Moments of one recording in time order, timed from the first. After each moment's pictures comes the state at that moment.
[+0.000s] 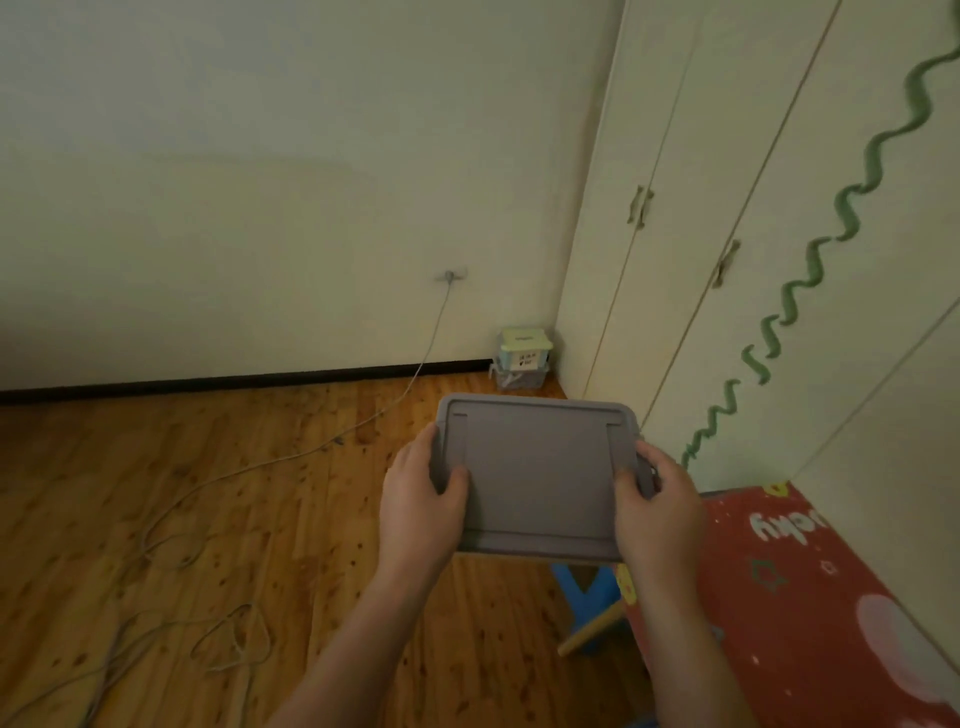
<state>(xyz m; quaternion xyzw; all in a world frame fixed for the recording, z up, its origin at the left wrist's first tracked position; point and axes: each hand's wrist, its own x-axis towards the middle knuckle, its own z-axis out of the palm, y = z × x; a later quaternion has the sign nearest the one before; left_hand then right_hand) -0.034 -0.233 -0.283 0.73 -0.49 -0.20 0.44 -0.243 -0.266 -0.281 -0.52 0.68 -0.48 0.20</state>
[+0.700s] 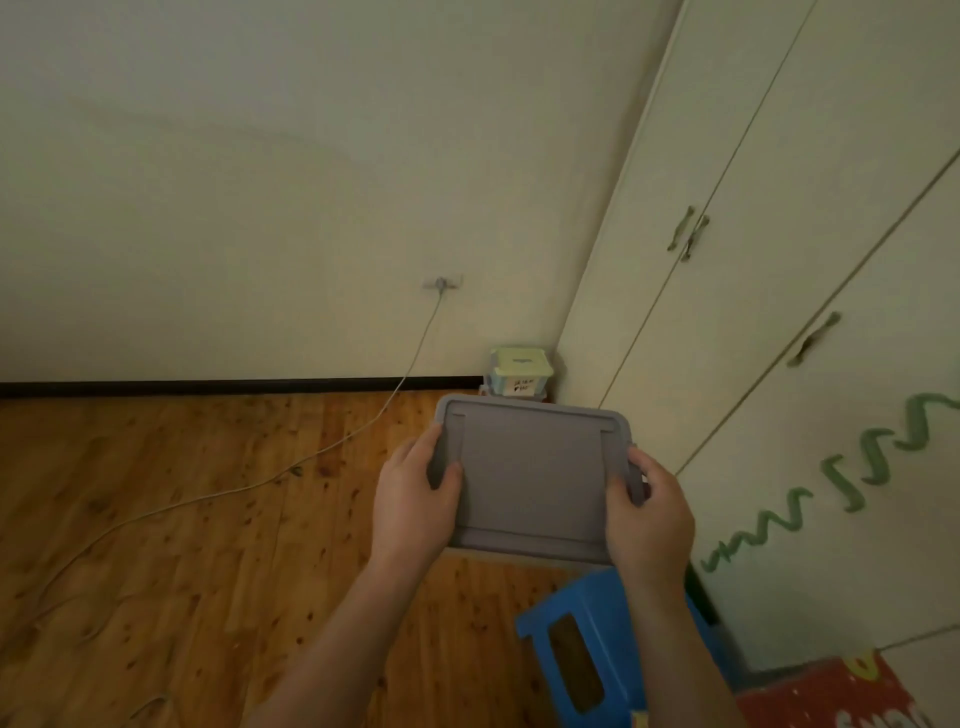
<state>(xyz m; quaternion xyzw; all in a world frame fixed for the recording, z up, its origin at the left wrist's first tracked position) 0.046 -0.544 -0.314 0.72 -0.48 -0.22 0.44 -0.164 -0.570 -0.299 -0.54 0.69 -0.44 0.18</state>
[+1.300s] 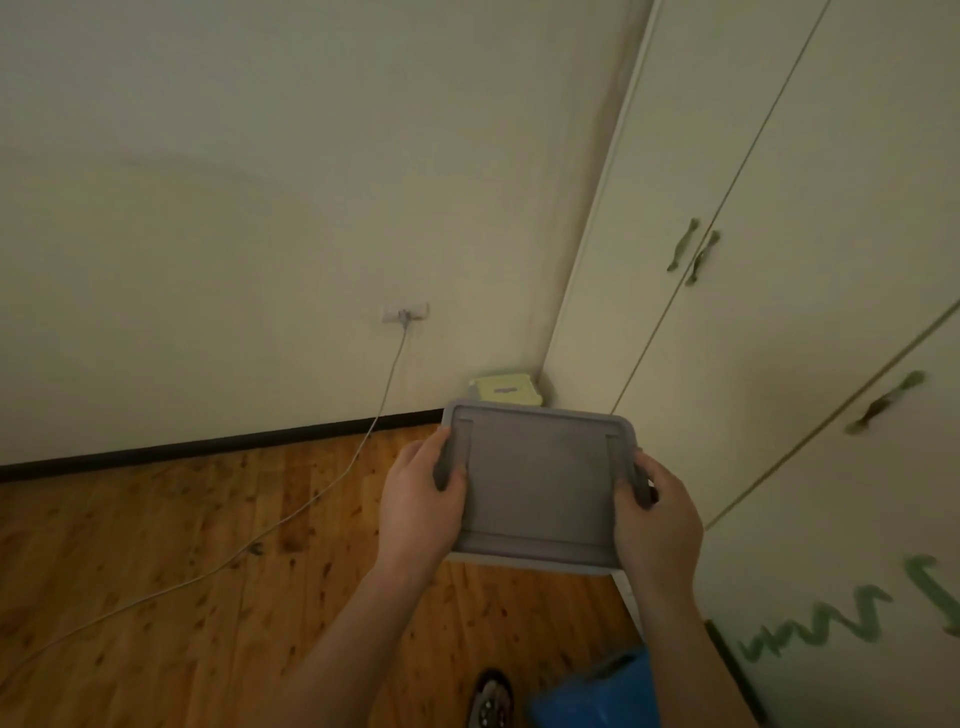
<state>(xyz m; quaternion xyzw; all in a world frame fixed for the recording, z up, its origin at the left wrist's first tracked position) 0.059 -0.804 -0.323 0.70 -0.54 -0.23 0.42 -0.158 -0.809 -0.319 -0.50 0.72 -0.44 0.19</state>
